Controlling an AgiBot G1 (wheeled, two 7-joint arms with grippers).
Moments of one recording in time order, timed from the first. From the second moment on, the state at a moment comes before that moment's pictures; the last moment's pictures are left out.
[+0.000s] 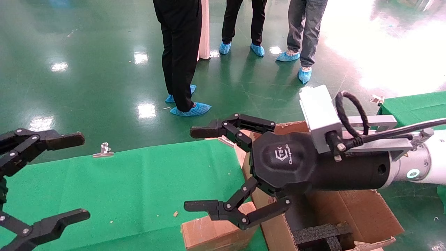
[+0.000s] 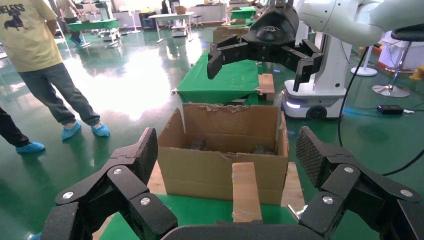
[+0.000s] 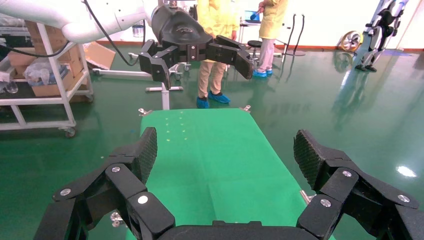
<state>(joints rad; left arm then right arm) -1.09 0.59 0.33 -1.26 0.69 1.47 -0.15 1.08 -0.61 -0.28 1.28 -0.73 -1.49 0.19</state>
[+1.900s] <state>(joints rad) -1.09 0.59 0.33 -1.26 0.69 1.47 -0.15 1.53 -0.76 -0.85 1.14 -1.22 -1.59 0.24</state>
